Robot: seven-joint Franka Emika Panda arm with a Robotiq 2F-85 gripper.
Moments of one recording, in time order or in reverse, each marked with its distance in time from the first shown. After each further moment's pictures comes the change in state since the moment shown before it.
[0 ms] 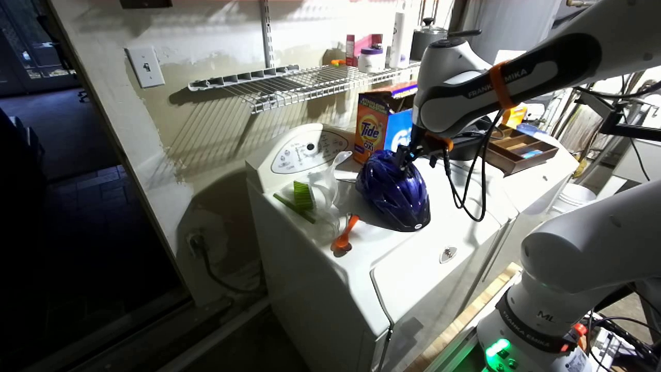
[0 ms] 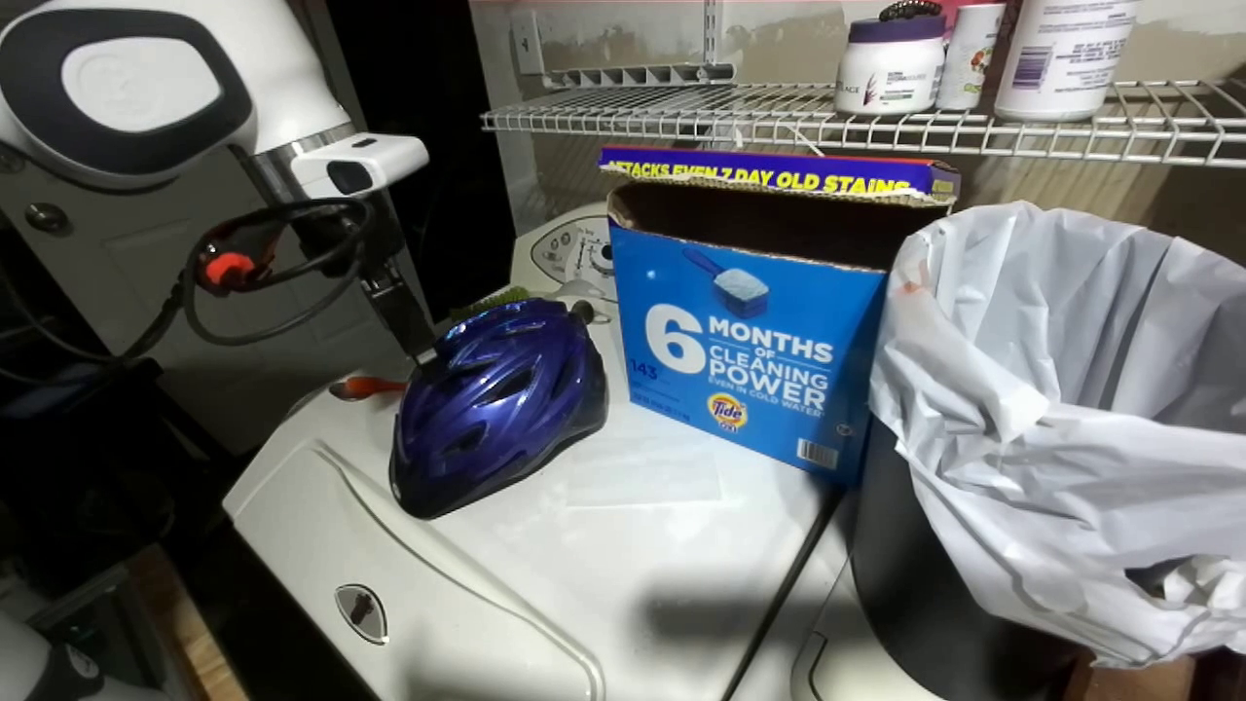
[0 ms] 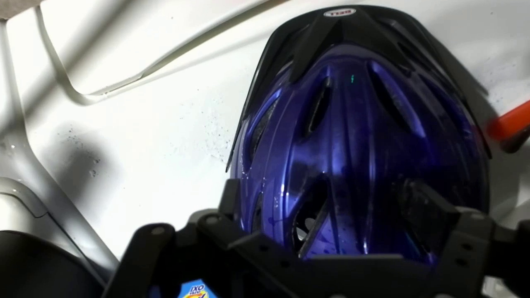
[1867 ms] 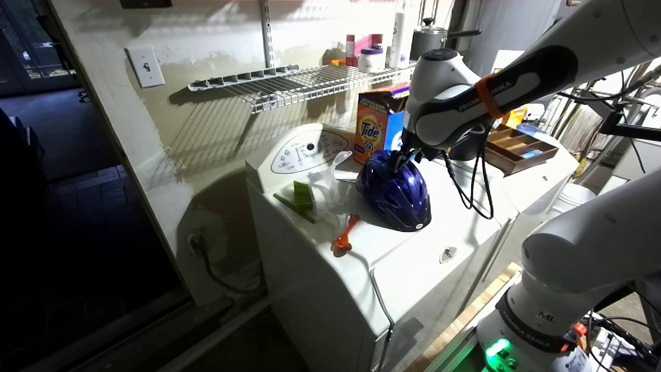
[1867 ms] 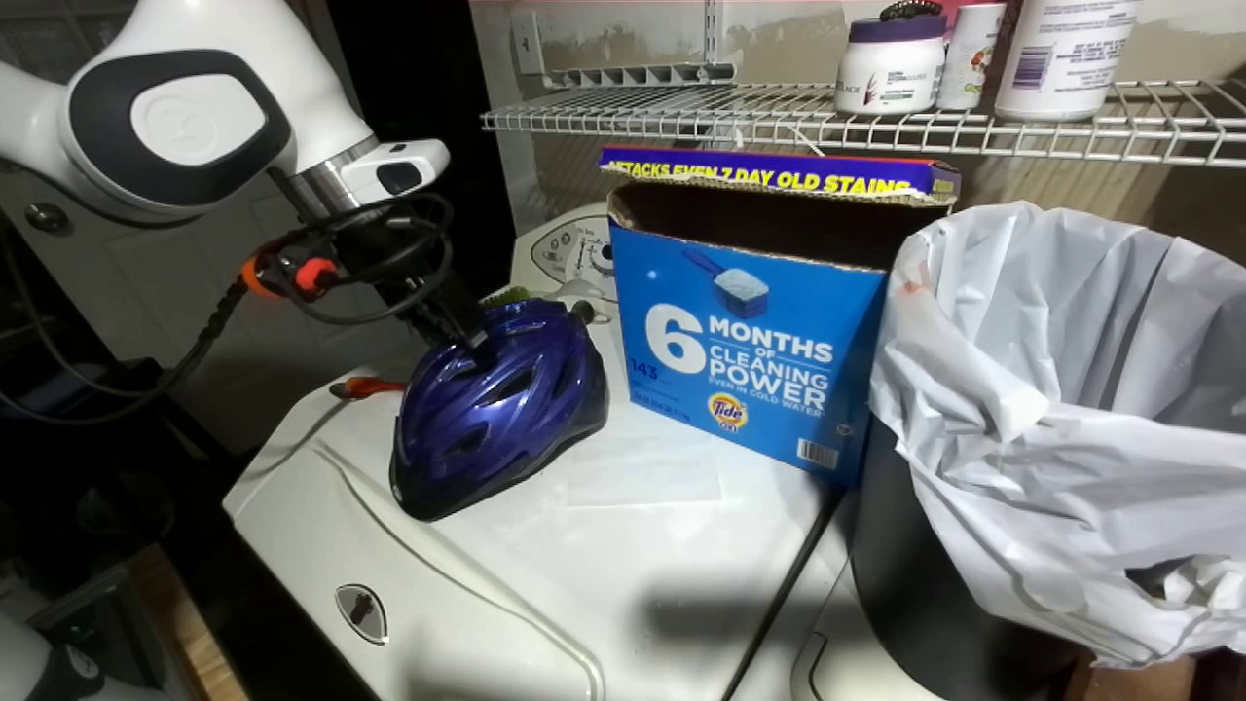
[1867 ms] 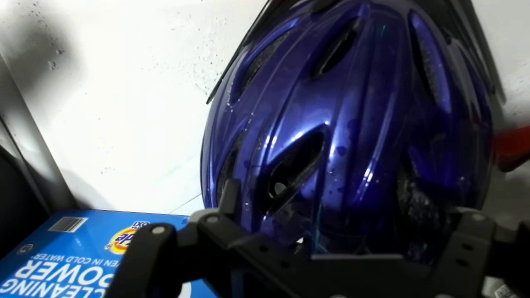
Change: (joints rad) arm 0.017 0.092 -0.015 0.002 -0.087 0.183 -0.215
